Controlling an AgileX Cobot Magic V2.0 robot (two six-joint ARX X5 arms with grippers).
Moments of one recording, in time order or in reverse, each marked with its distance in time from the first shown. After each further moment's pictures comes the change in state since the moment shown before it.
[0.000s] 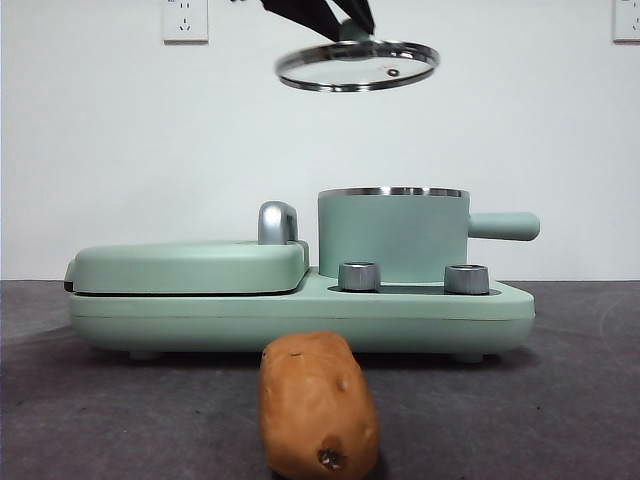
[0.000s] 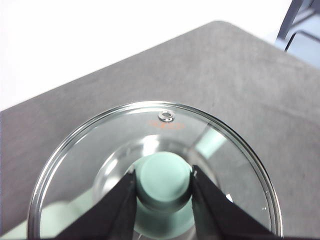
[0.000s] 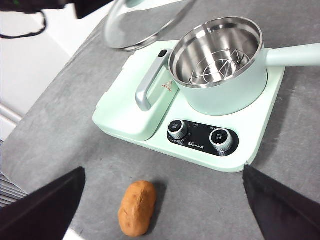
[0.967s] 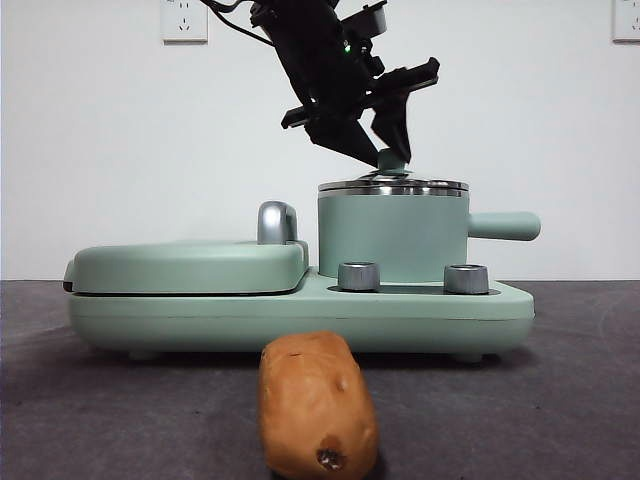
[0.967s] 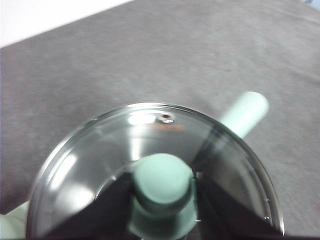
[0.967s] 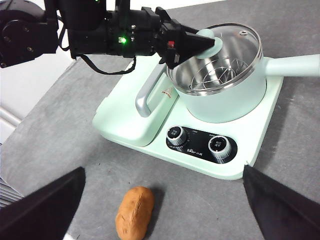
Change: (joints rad) left arm -0.012 0.292 0.000 0.205 0.001 -0.035; right arm 0.000 0.000 0.000 0.026 0.000 -0.008
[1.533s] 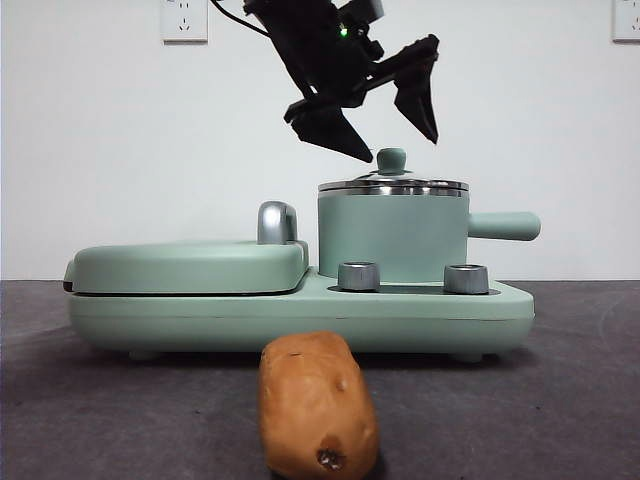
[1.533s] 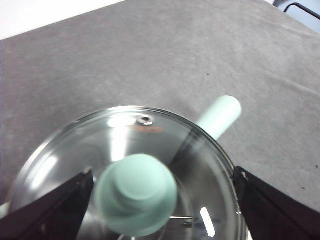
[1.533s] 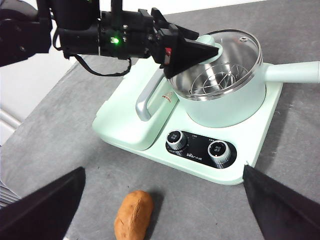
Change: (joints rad) left arm 0.003 -0.021 0.000 -0.014 0.076 -0.025; right arm 0.000 0.000 0.000 0.018 0.000 0.000
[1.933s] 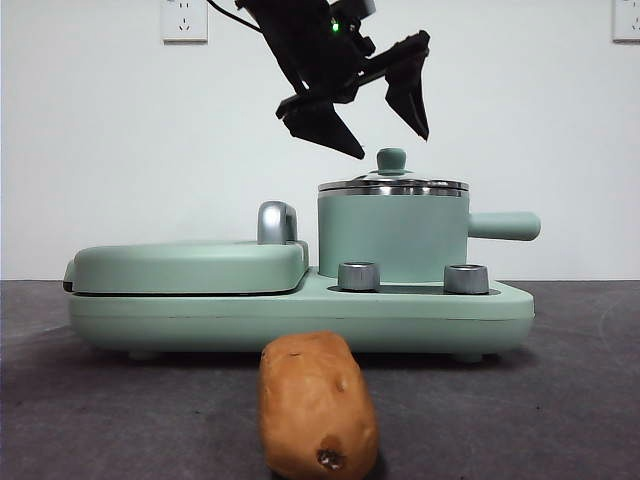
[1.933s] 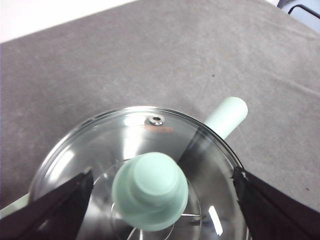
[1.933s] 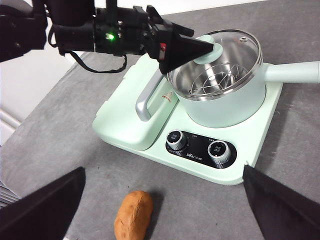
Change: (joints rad) left arm 0.015 -0.014 0.000 -0.015 0.000 -0.001; right arm 0.000 0.000 0.000 0.001 0.000 0.000
